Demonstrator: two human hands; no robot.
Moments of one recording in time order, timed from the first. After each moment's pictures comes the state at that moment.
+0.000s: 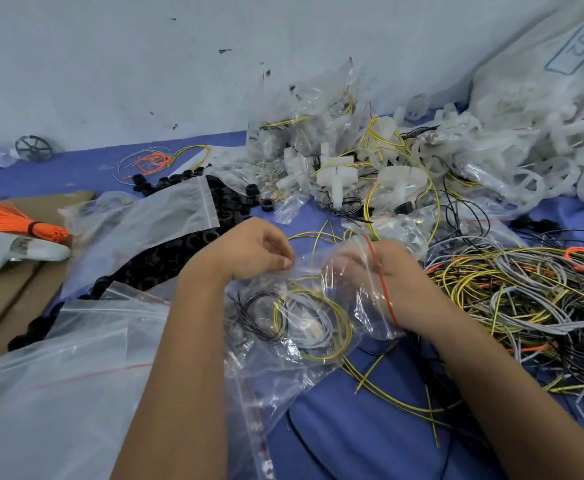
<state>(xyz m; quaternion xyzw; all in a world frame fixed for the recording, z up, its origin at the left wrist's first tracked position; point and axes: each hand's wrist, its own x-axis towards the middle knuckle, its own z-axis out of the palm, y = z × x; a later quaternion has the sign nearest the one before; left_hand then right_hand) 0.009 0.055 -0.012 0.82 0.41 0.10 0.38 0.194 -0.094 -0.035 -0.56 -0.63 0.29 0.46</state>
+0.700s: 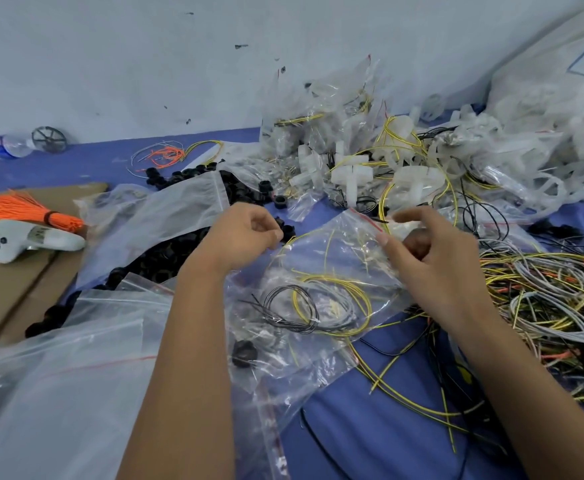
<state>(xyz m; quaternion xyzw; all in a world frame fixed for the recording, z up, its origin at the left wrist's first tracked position) -0.012 0.070 -0.017 0.78 0.47 0.23 0.35 0.212 -0.097 -0.039 -0.69 -0.52 0.04 0.50</state>
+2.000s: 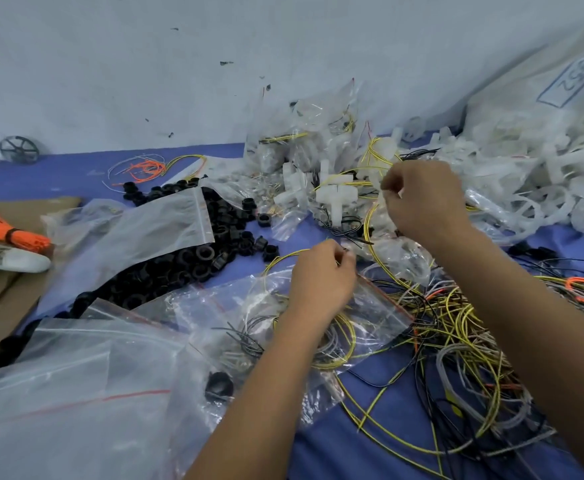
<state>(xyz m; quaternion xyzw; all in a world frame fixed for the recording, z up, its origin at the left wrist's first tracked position) 0.110 0.013 -0.056 0.77 0.45 0.30 0.34 0.273 -0.007 0.022 -0.77 -0.56 -0.14 0.28</state>
